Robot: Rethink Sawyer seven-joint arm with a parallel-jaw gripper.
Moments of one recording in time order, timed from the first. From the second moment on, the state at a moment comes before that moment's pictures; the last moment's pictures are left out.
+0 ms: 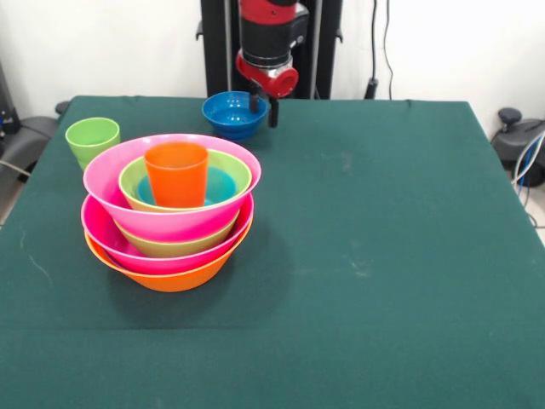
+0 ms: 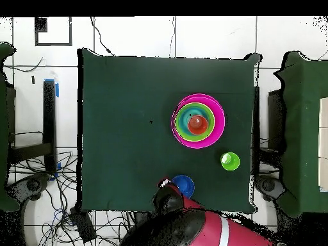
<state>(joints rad) -0.44 -0.46 -0.05 2.27 0.06 -0.20 2.15</state>
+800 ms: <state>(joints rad) -0.43 -0.39 -0.07 2.26 0.05 -0.21 2.15</state>
